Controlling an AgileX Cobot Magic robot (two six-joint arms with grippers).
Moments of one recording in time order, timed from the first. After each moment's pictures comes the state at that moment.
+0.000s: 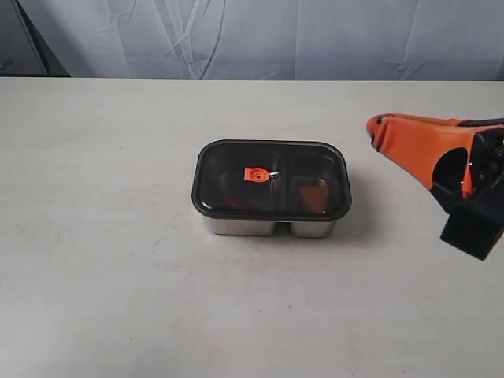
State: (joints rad) left arm 0.07 0.01 -0.09 0.13 0.36 -0.48; right arm 0.49 0.67 -0.41 1.74 0.37 -1.48
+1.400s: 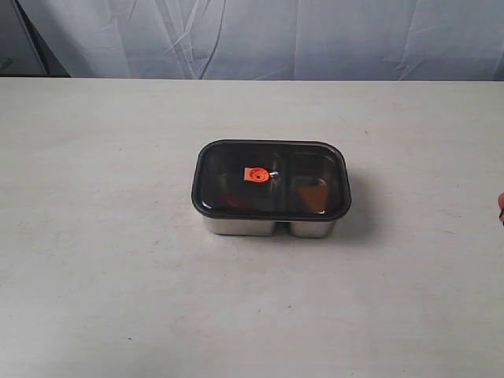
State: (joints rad) left arm 0.07 0.01 -0.09 0.13 0.36 -0.48; right arm 0.49 0.13 -0.19 0.01 0.28 0.22
